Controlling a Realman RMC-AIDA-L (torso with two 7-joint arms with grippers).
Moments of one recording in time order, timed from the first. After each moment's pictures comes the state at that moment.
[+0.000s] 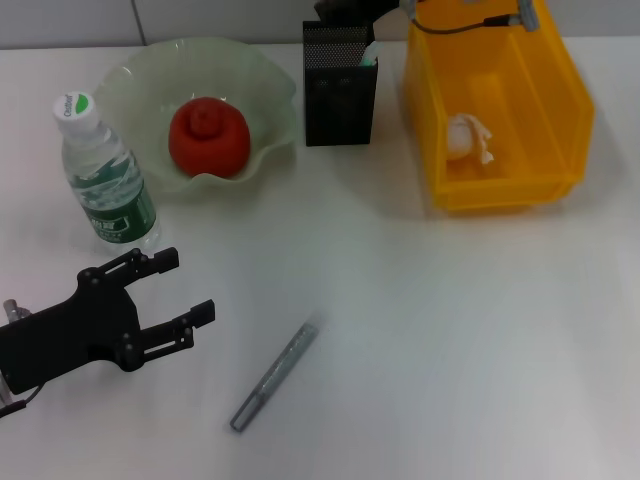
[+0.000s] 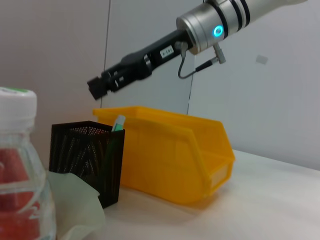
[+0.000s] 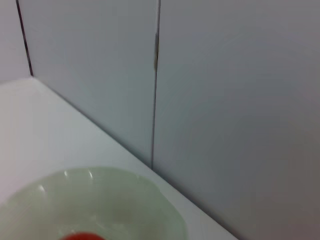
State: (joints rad) left arm -0.31 -2.03 0.58 0.34 1.89 1.59 -0.84; right arm 1.05 2.08 -1.05 -0.66 -2.30 -0.83 2.06
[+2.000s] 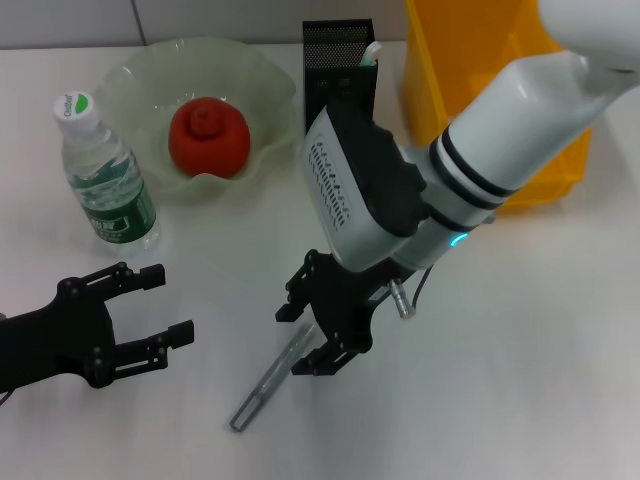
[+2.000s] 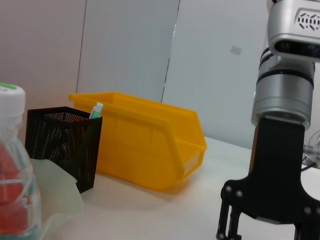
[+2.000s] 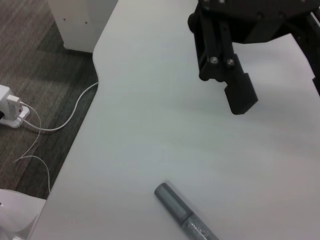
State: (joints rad) left arm -0.31 -1.99 0.62 0.42 1.94 1.68 -0.97; right arm 0.95 2.09 -1.74 -0.75 -2.01 -1.30 1.68
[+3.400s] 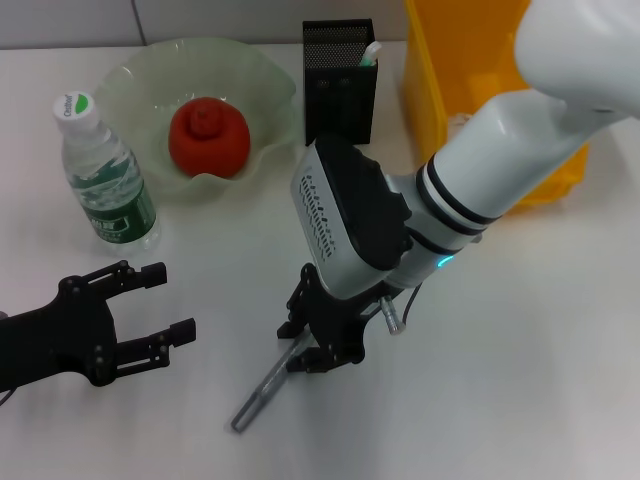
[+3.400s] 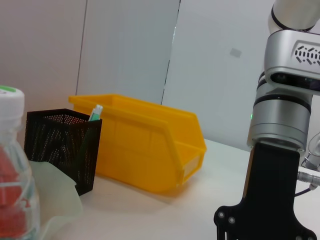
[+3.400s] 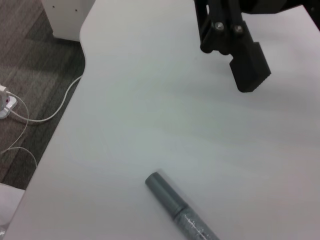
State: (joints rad) left arm -0.31 -1.99 0.62 0.42 1.94 1.68 -0.97; right arm 0.96 2.09 -1.88 -0.68 -1.92 -1.16 1.65
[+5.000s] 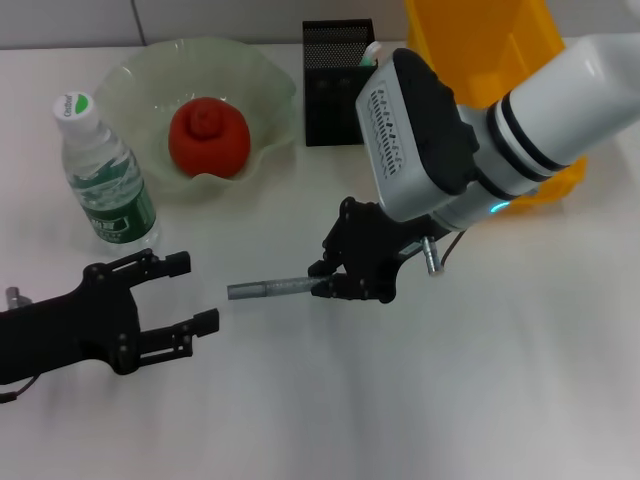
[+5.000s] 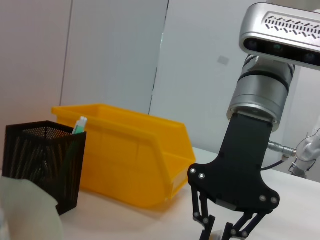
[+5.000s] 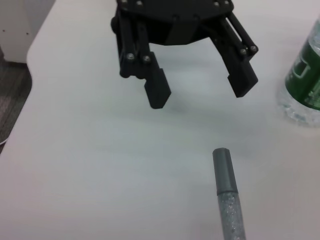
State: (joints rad) left arm -0.34 -2.02 0.63 0.42 1.94 1.69 -0.98; right arm 0.83 2.08 -1.57 -0.88 -2.13 -1.29 1.68
